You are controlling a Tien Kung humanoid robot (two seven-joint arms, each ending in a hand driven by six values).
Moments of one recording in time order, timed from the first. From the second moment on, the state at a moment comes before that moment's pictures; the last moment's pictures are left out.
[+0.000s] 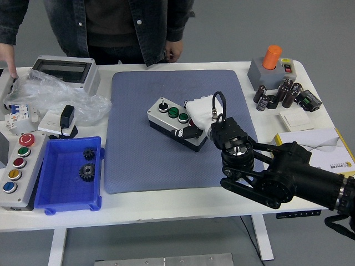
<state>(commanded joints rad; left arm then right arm) 0.00 0.28 -0.45 -0.22 0.48 0.04 -0.02 0.86 -0.18 0.28 1.17 -2.03 -0.03 -0.65</state>
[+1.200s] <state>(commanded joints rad) -0.01 0.28 -0.44 -0.22 0.47 0.05 -0.03 0.97 -0.32 0.01 1.21 -2.03 -0.30 -0.32</state>
